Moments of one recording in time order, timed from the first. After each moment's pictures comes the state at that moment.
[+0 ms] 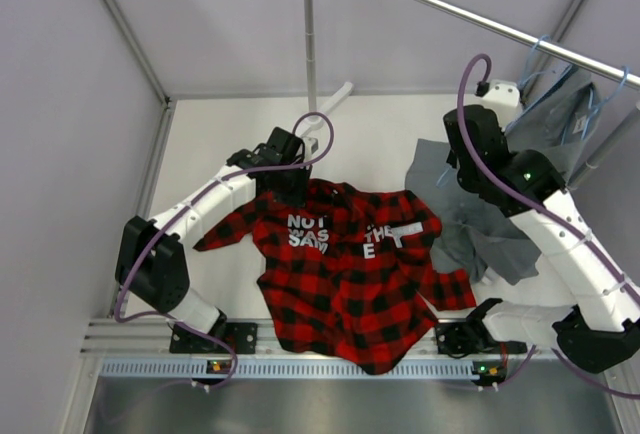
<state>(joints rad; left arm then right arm) -0.54 1.55 1.25 -0.72 0.14 -0.24 0.63 1.18 1.53 -0.99 0.81 0.51</state>
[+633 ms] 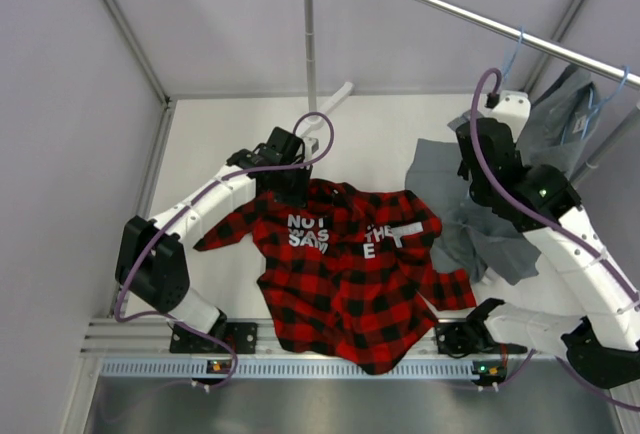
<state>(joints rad) -0.54 1.55 1.25 -0.72 0.15 -0.24 0.63 1.09 1.47 -1.02 0.81 0.48</state>
